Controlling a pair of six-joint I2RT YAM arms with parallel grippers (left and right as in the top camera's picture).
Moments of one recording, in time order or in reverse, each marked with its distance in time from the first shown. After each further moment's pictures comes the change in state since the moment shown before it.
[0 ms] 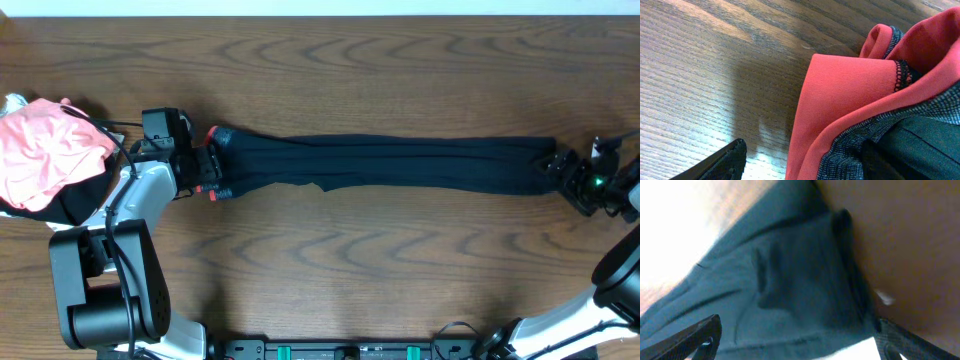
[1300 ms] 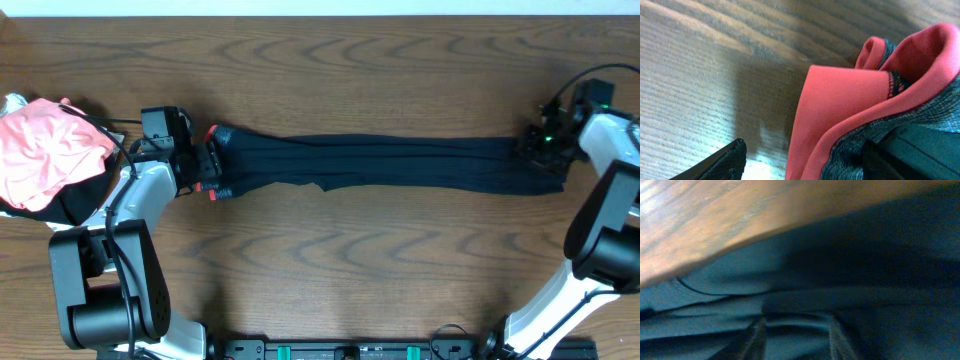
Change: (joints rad) left arm 0.000 0.000 0.000 0.028 0.000 0.000; right arm 0.300 0.109 0.289 -0.255 0.391 0.047
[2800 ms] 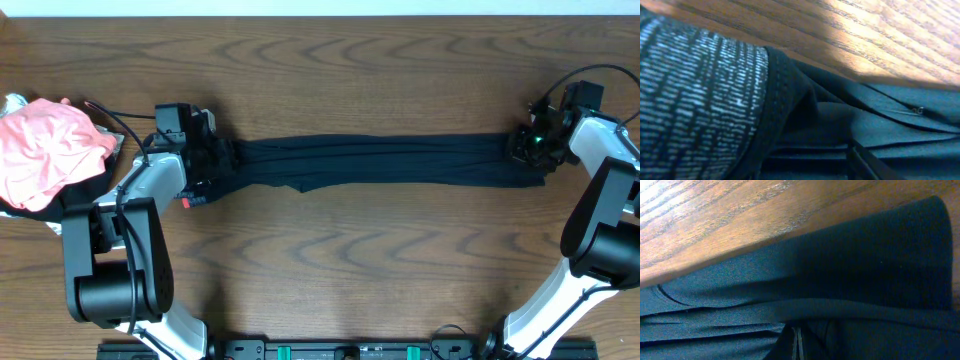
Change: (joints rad) left arm -0.034 0.100 0.034 0.052 0.241 0.001; right arm 0.038 0.029 -0.064 0.129 -0.077 -0.008
